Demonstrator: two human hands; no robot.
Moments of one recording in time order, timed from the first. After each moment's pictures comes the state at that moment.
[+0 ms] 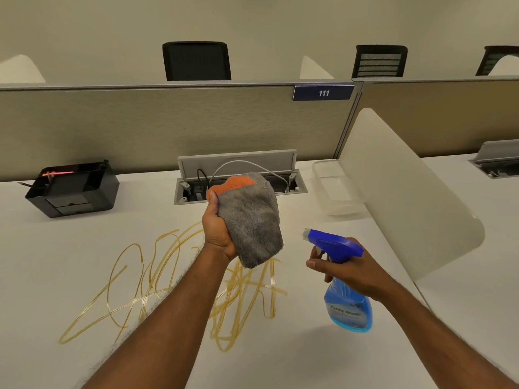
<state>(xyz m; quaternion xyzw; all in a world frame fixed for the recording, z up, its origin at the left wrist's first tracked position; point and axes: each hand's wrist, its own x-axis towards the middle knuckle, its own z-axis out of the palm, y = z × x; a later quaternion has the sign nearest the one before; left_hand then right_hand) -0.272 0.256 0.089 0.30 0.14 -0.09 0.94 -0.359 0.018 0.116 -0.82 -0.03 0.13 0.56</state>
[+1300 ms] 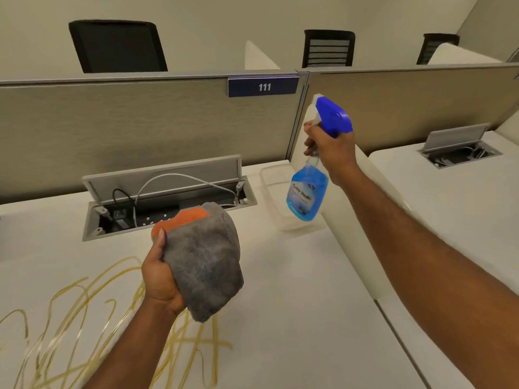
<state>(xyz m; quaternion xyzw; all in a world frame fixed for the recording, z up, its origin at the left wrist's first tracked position) -0.221 0.194 0.048 0.30 0.19 -0.12 0.92 -0.097 -0.097 0.162 -0.75 0.09 -0.20 0.62</state>
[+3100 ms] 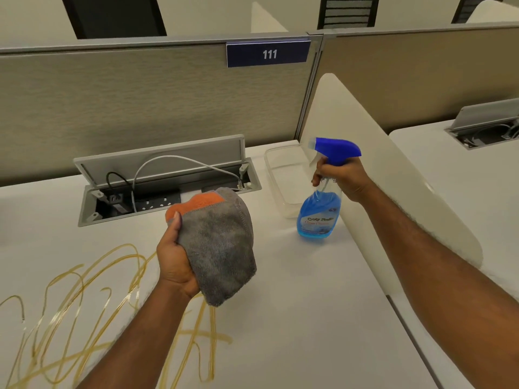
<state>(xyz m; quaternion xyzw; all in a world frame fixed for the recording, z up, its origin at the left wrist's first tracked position) -0.194 0.161 0.027 0.34 0.23 -0.12 0.90 -0.096 -0.153 0.064 -0.78 -0.03 0.00 0.63</state>
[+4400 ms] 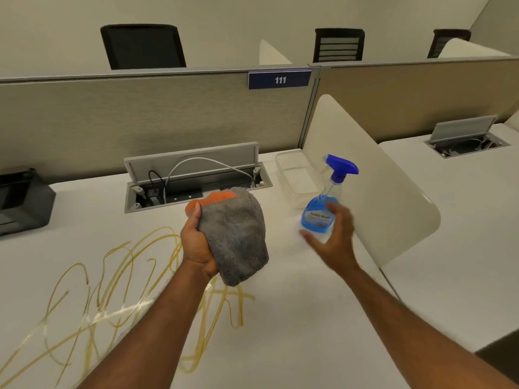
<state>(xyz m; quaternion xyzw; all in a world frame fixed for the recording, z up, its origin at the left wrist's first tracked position) -0.269 0.203 0.073 0.34 0.18 -0.13 0.91 -0.290 -0.066 0.006 -0.88 0.04 -0.24 0.41</state>
